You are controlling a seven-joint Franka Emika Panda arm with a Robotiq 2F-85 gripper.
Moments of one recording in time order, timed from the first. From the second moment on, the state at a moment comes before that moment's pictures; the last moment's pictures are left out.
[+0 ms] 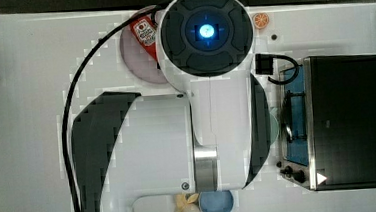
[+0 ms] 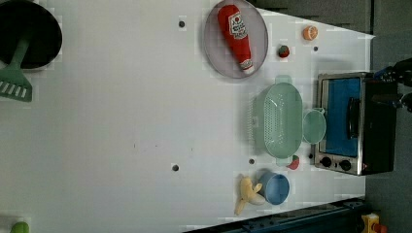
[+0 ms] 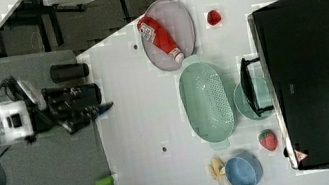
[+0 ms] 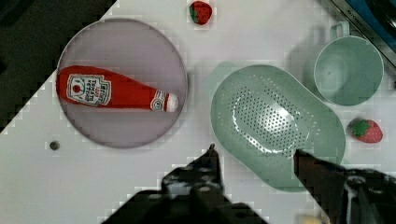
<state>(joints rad) 0.02 -0.04 -0.01 -1.80 -0.02 0.19 0.06</state>
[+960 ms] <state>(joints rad) -0.01 -0.52 -0.09 -2.23 -0.06 0.28 0.08</state>
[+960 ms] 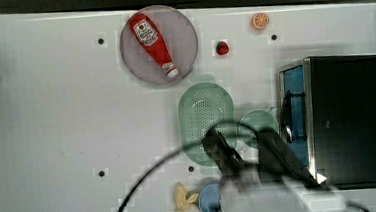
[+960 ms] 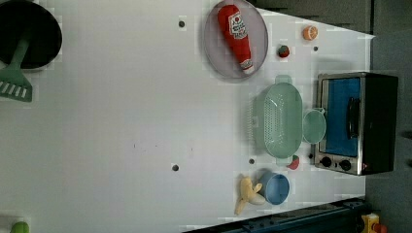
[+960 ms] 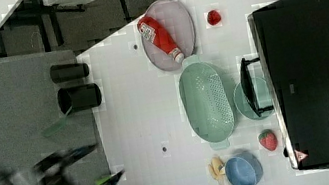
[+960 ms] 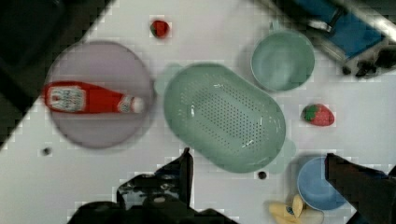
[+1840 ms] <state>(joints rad) -0.01 0.04 -0.05 -2.47 -0.05 0.97 0.52</state>
